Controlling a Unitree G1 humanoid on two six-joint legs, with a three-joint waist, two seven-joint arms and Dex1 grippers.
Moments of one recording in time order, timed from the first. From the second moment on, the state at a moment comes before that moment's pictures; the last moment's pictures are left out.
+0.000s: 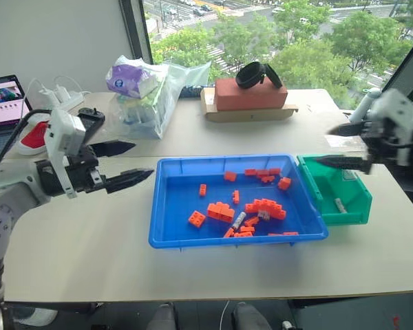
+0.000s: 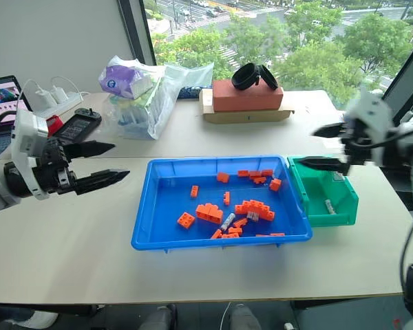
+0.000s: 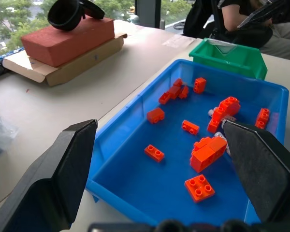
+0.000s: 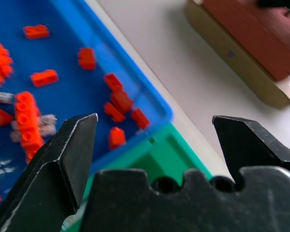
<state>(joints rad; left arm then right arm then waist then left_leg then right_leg) -0.35 0.99 0.36 -0.41 -0.90 0.82 -0.89 -0.89 -1.02 0.07 0.14 0.26 0.50 1.32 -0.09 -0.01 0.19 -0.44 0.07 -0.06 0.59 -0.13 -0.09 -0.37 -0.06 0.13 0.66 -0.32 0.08</state>
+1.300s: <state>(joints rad) -0.24 0.99 0.33 -0.65 -1.05 0.90 -0.67 -0.81 -0.90 0.43 0.03 -0.01 0.61 1.38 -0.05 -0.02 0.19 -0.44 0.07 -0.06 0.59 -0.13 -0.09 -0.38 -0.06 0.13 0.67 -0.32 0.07</state>
